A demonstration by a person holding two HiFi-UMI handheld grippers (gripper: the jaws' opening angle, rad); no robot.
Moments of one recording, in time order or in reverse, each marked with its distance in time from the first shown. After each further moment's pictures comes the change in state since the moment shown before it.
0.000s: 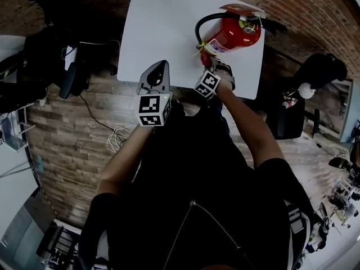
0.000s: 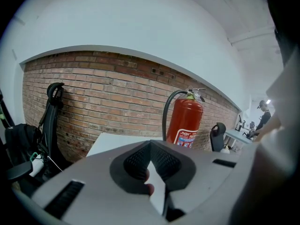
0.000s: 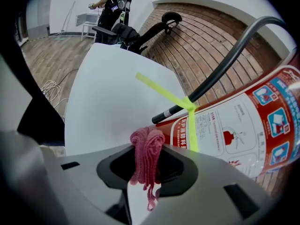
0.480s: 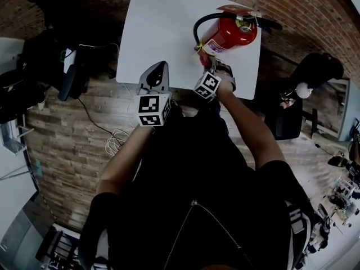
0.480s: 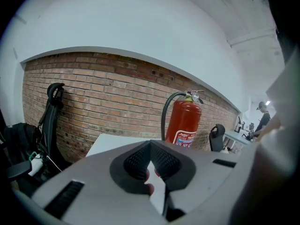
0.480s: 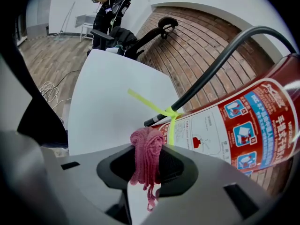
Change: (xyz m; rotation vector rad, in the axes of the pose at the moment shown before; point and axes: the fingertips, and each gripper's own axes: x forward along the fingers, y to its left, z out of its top) left arm -0.006 -0.003 0.000 -0.005 -0.017 -0.006; right arm -0.028 -0.018 0.006 0.012 -0.022 -0.037
